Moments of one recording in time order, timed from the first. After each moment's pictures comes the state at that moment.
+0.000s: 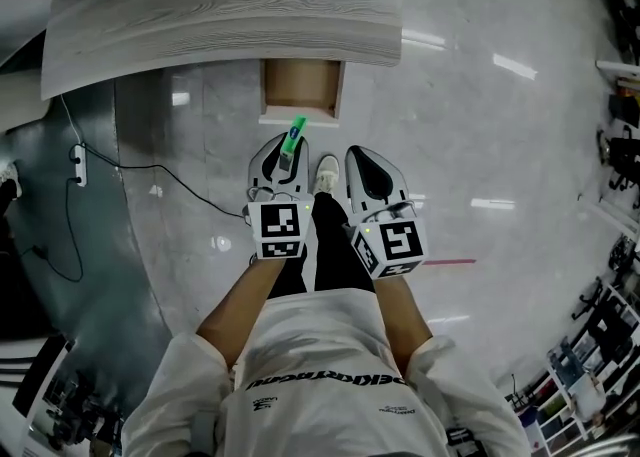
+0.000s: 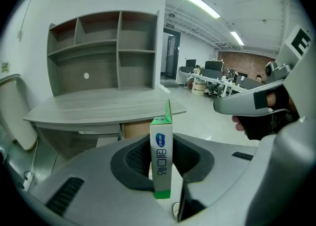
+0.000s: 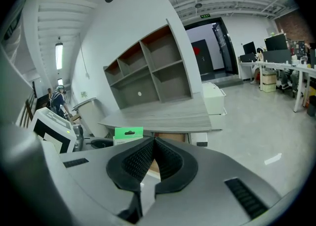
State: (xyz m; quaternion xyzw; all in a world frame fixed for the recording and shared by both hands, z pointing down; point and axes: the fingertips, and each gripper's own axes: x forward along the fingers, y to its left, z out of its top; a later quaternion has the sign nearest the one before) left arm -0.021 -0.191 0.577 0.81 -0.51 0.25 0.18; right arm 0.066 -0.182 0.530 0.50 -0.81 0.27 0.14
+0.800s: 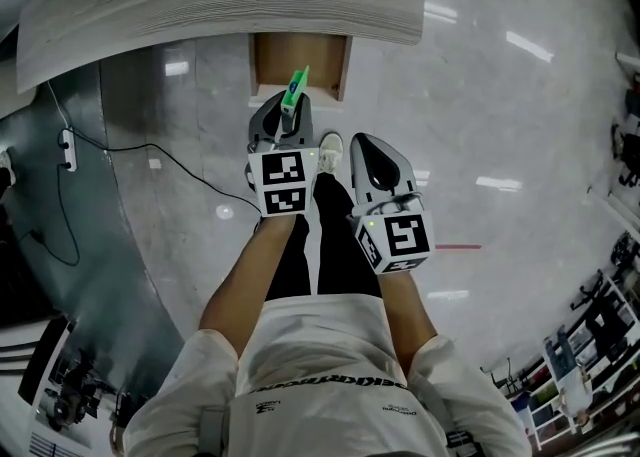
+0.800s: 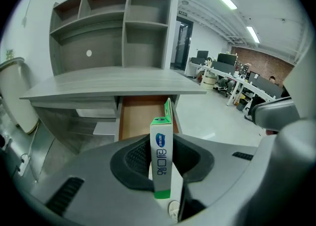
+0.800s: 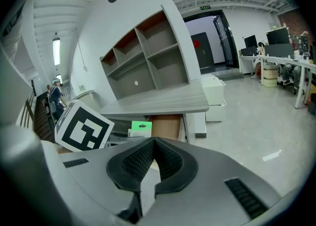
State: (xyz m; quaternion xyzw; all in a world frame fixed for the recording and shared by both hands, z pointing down) left arm -0.013 -0.234 0.680 0.76 -0.53 0.27 0.26; right arm 0.078 -0.183 0.606 0.49 -0.81 0.29 0.17
